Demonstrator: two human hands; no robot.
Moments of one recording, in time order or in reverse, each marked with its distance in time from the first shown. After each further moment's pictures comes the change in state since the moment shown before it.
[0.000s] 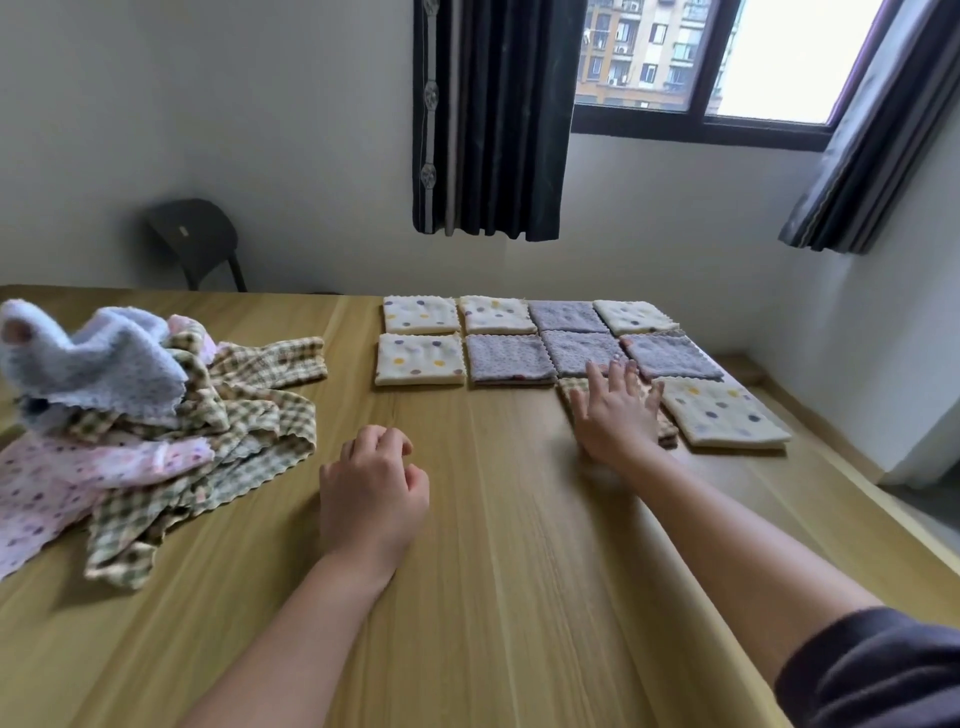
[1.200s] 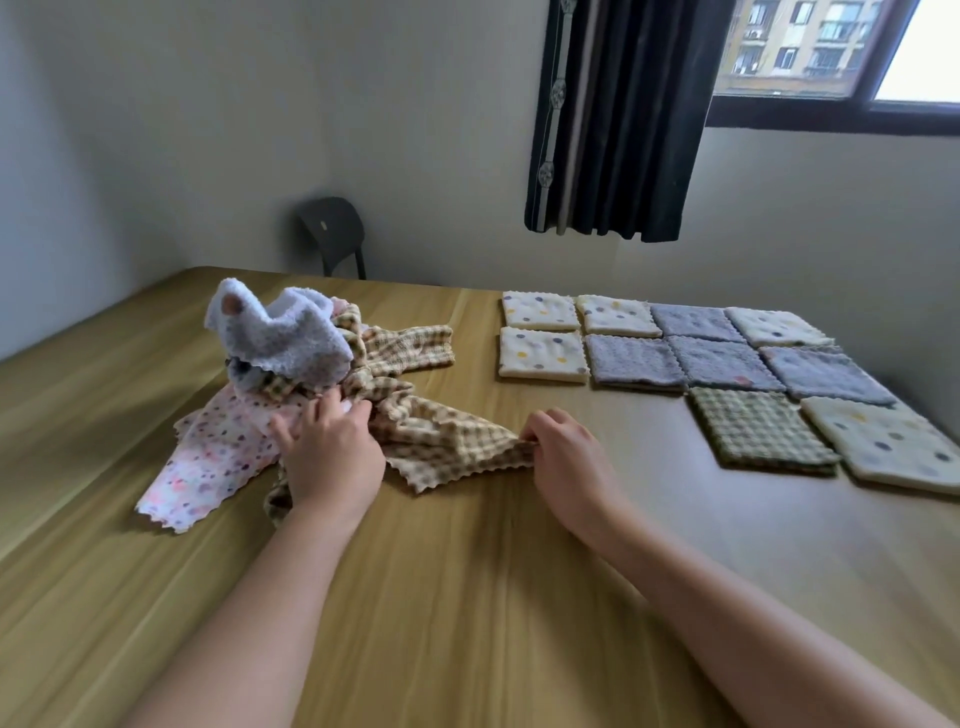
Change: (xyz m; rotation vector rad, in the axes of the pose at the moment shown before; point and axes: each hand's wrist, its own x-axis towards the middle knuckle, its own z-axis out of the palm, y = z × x) left_hand 0.021 -0.137 -0.064 0.434 0.024 -0.270; right_hand -0.088 -0.170 0.018 0.471 0.050 -0.535
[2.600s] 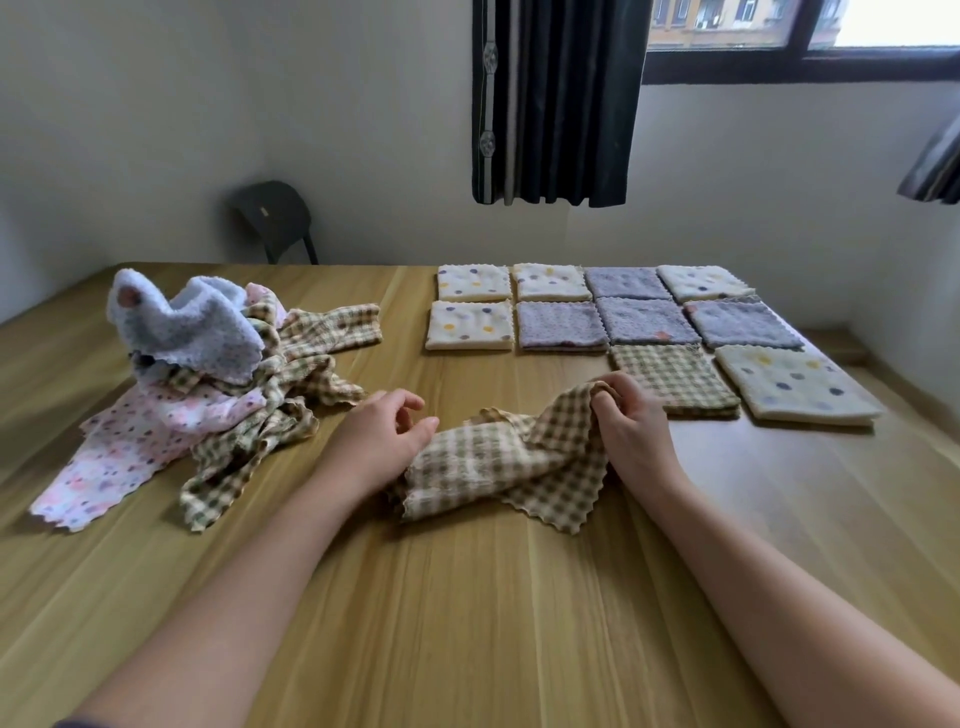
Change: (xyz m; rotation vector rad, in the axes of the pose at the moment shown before) left_hand -0.033 0.102 -0.025 -0.540 -0.417 0.210; right_hand -0.051 0.108 -0.074 0.568 0.325 0.292
